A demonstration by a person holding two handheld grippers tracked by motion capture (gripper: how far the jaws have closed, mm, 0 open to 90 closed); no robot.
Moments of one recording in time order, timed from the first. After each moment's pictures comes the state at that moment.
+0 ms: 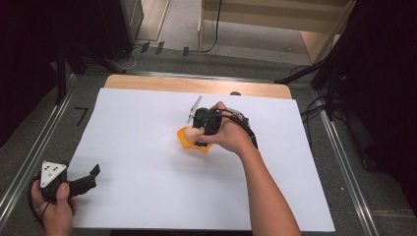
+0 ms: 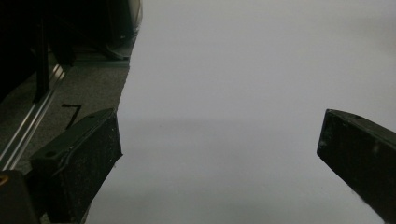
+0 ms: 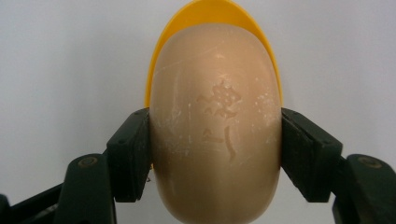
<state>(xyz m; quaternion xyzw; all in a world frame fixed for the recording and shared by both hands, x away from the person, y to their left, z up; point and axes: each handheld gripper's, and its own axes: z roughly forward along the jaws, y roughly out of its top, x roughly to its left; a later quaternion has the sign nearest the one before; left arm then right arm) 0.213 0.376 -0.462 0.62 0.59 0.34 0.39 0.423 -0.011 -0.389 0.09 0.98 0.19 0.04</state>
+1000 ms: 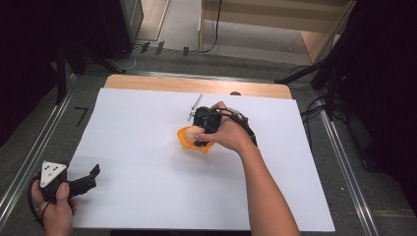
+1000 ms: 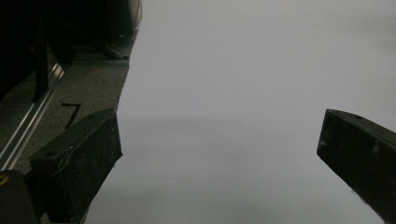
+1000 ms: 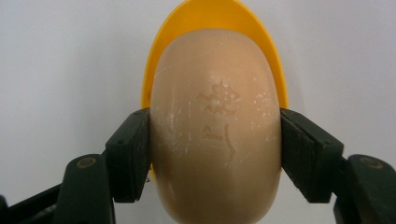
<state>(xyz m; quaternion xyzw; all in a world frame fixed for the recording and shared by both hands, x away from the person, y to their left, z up) 0.213 0.376 -0.462 0.62 0.59 0.33 0.39 0.431 -0.012 -0.394 0.10 0.98 0.19 0.01</state>
